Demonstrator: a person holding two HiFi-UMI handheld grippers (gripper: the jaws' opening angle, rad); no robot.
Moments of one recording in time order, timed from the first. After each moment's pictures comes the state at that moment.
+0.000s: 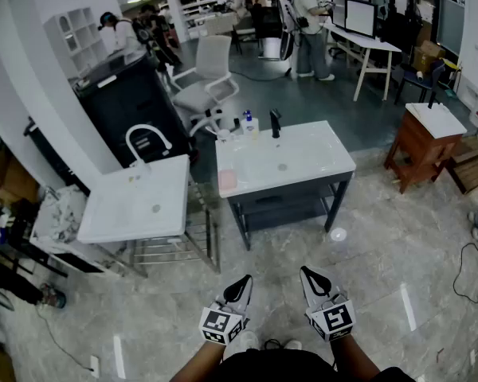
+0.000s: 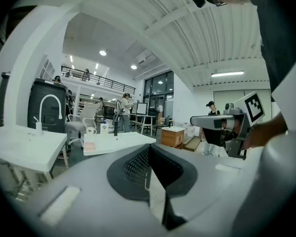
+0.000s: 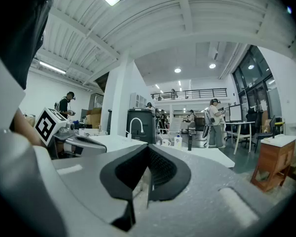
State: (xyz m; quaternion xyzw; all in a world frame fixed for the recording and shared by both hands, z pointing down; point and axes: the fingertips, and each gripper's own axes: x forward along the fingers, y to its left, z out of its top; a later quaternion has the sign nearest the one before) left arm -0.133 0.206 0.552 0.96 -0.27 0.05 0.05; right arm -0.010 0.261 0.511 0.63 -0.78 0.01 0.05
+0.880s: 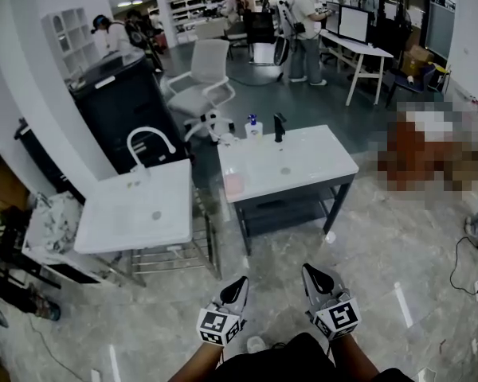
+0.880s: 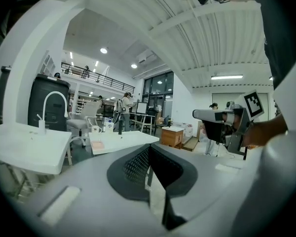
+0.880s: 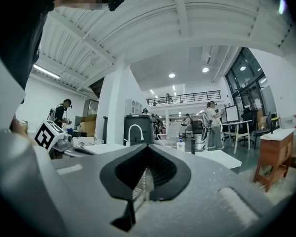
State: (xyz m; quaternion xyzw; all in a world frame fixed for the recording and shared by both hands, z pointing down) left arm -0.202 0.164 0.556 0.96 -0.25 0.05 0.06; right arm -0.066 0.228 0.490 0.65 -0.76 -0.01 0.00
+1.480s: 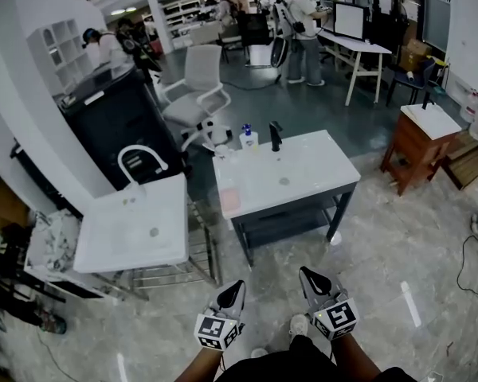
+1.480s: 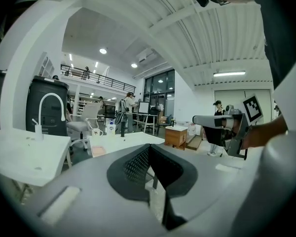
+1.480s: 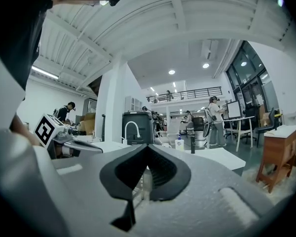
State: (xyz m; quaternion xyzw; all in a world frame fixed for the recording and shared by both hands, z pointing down) left arm -0.168 0.106 0.553 0.96 -0.27 0.06 0.05; right arm -0.024 0.167 0.506 0.65 -0.76 0.01 0.00
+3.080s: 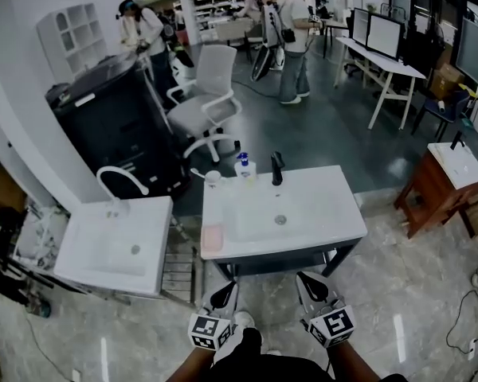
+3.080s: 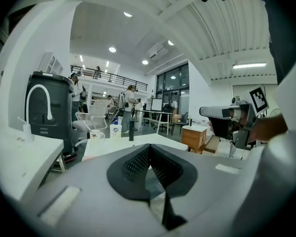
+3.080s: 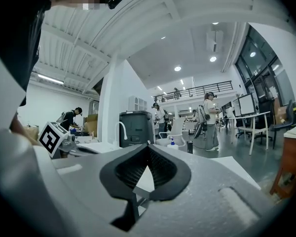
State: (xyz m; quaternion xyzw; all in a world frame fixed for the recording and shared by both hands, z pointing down) left arm -0.019 -0.047 0.562 0.93 -0.34 0.08 0.07; right arm 0.132 0.008 0.495 0.59 -0.81 0.02 0.00
